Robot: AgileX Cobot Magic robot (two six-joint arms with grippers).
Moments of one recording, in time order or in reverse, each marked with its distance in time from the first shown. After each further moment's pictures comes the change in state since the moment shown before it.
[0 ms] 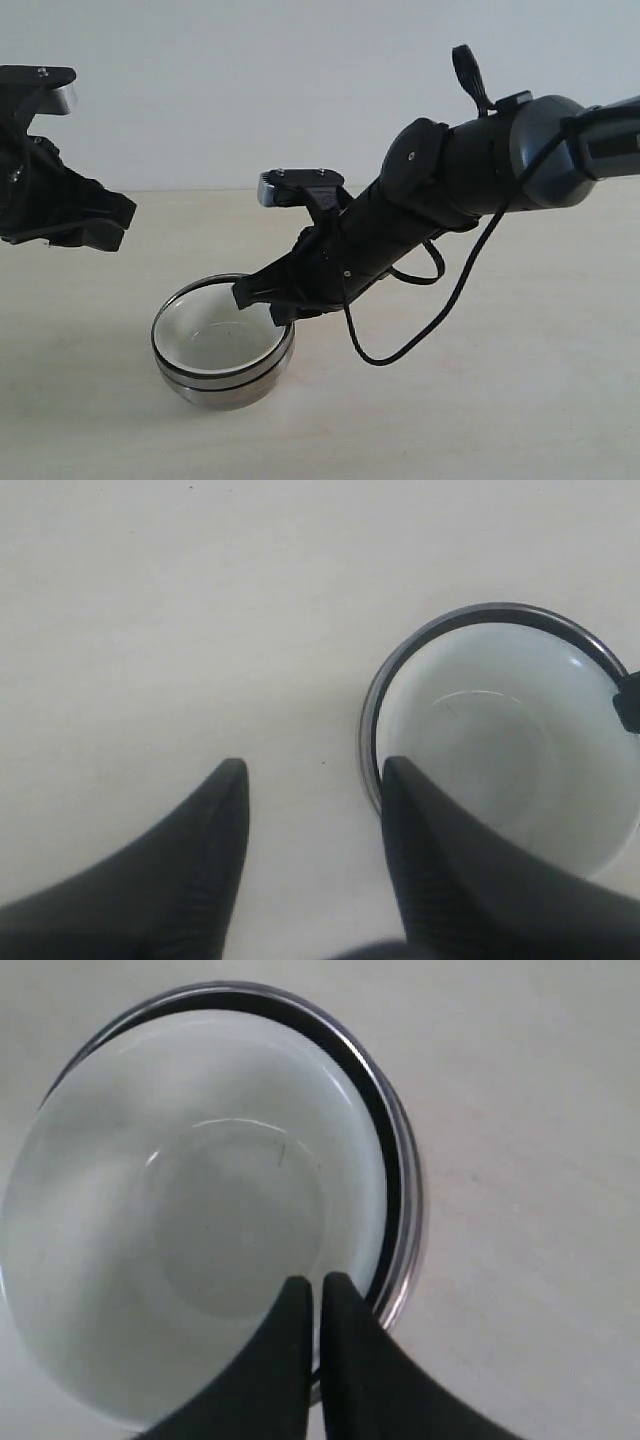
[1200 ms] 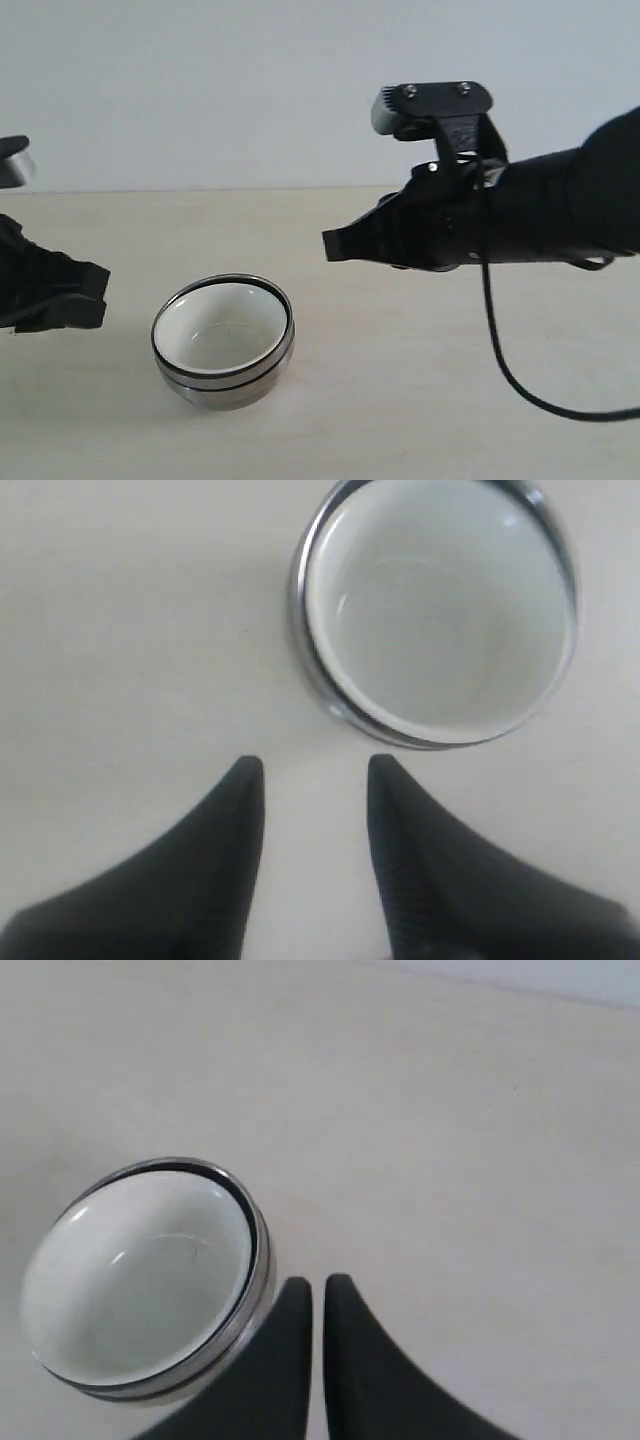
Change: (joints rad) left arm -0.011 -0.224 0.282 -0.187 -0.045 -0.010; right arm 0.000 -0.508 0.440 -0.161 -0.433 0.143
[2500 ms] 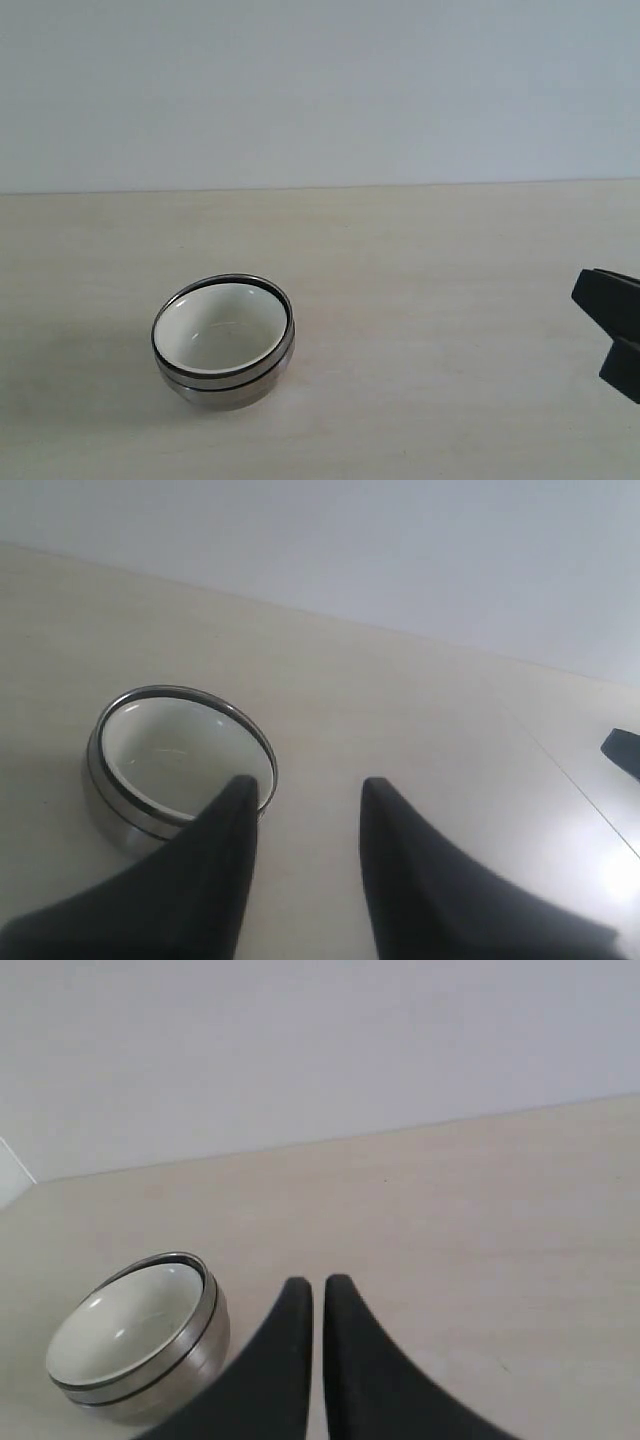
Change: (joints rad) left arm -0.081 -0.884 0.463 -0.392 -0.241 0.130; right arm 0.000 -0.749 0.680 0.002 -0.396 0.204
